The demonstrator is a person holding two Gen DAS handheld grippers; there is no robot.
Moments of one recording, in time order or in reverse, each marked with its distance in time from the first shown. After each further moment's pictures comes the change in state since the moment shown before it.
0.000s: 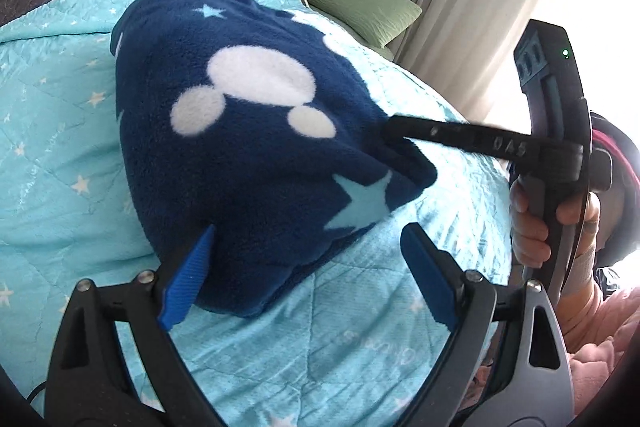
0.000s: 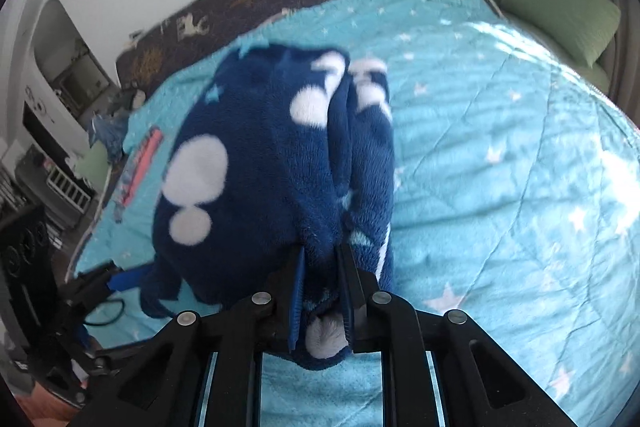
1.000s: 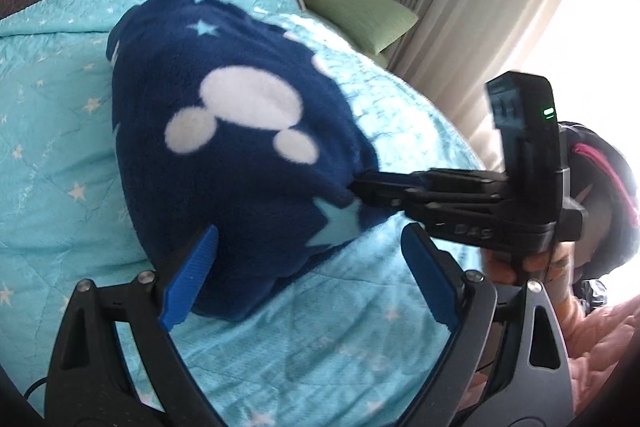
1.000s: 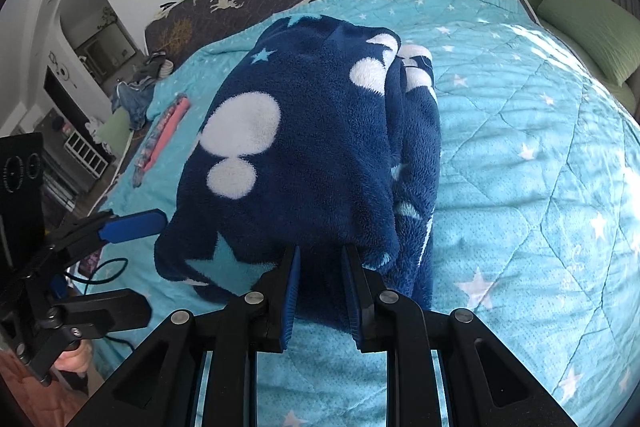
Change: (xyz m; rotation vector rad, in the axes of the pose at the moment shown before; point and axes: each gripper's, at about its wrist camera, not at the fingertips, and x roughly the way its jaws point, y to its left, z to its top) left arm 0.000 0.003 0.011 -0.028 0.014 0.000; right arm 0.015 0.027 -0.016 -0.122 0.112 0.066
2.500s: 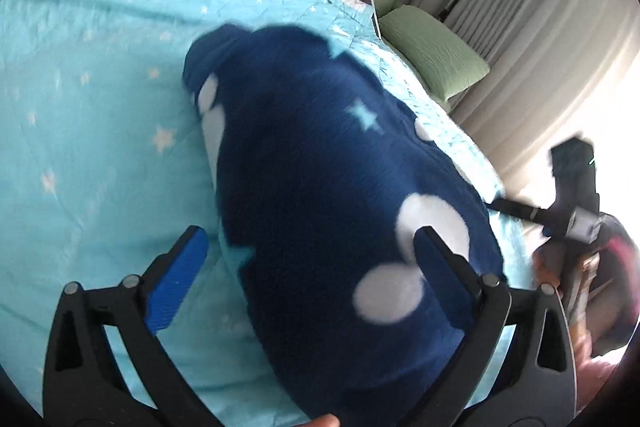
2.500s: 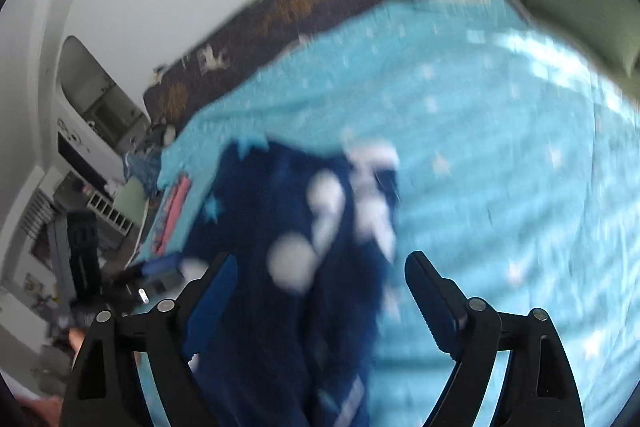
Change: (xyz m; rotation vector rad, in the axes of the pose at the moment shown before) left arm 0.026 0.110 0.068 -0.257 -0.038 0.034; right arm 0.010 -0.101 0.068 0.203 0.000 0.170
